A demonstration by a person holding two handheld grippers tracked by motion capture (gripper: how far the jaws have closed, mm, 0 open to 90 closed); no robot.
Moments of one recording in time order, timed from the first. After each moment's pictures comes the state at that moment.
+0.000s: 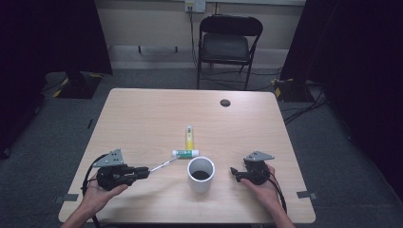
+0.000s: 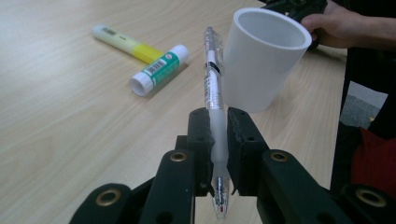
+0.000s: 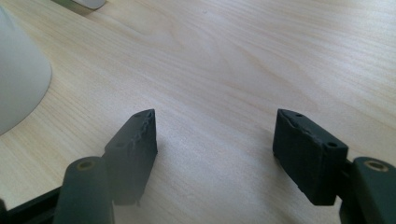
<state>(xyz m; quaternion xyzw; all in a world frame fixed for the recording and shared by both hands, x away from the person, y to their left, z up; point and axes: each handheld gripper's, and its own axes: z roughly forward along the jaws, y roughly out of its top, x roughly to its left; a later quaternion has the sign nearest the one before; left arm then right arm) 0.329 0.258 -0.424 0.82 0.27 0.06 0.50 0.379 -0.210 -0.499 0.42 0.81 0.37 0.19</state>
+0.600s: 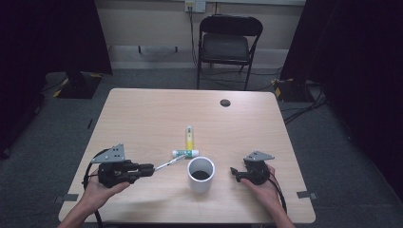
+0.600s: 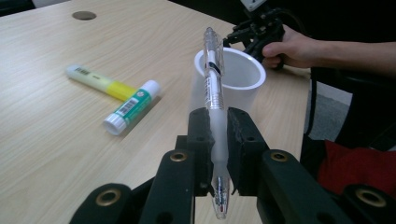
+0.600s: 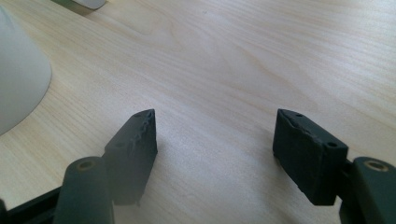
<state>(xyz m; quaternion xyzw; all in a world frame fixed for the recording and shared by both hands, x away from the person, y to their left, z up) 0.325 0.236 -0.390 0.82 0.23 0.04 0.52 0.379 -0.210 -0.499 0.42 0.81 0.37 0.19</state>
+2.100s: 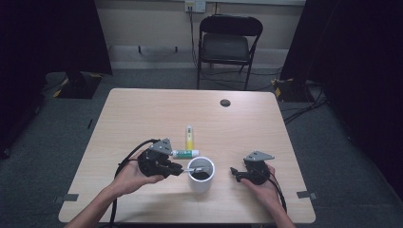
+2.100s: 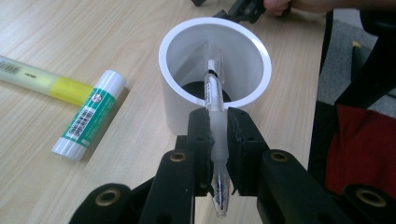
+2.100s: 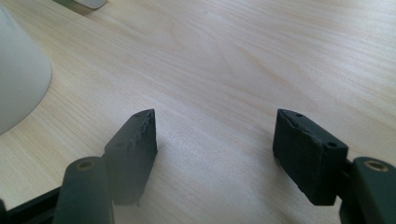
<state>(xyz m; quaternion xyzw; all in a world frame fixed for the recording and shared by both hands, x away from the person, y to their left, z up) 0.361 0.145 -0.382 0.90 0.20 0.01 0.38 0.379 -0.210 -0.499 0.42 0.81 0.37 0.19</state>
